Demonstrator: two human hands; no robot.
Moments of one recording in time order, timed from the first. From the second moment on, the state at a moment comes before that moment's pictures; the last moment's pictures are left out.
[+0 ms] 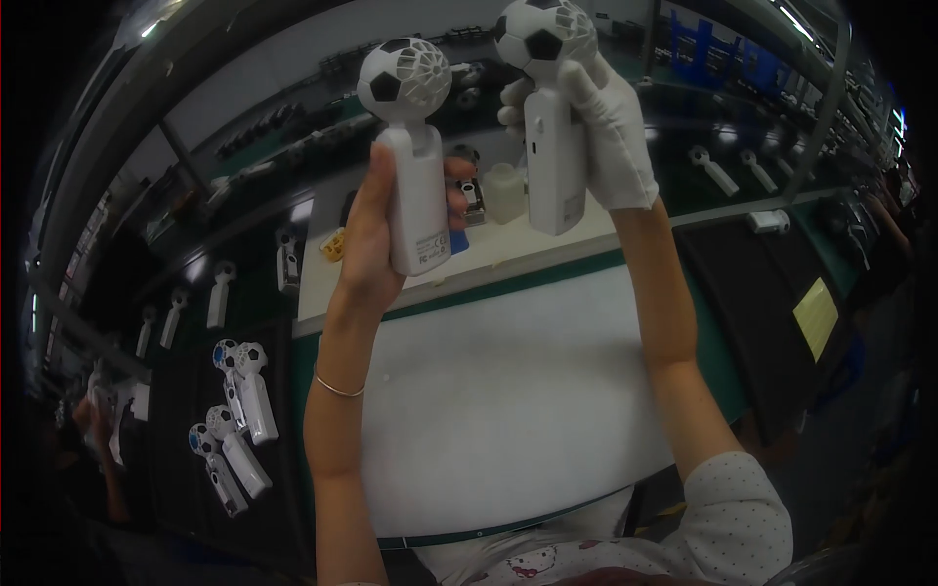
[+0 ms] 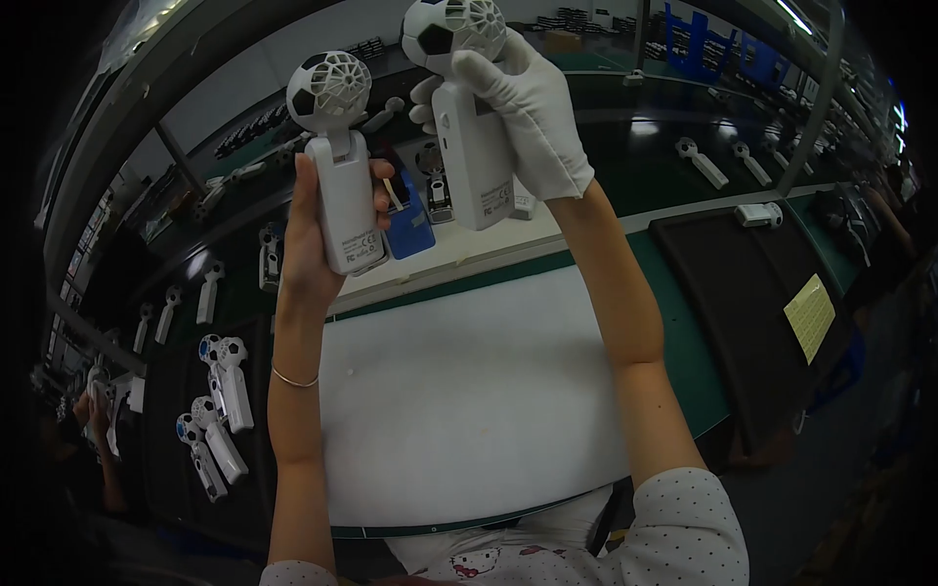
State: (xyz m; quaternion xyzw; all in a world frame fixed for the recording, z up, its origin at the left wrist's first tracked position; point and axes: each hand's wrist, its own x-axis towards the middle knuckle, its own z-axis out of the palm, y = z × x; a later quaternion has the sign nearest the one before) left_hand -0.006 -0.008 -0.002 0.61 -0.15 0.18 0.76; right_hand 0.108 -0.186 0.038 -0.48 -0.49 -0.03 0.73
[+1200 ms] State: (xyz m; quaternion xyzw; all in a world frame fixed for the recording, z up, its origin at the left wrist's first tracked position) left_hand -0.021 0.046 0.020 0.68 -0.10 0.46 0.56; right_hand 0.037 -0.095 -0.037 -0.66 -0.65 0.33 0.18
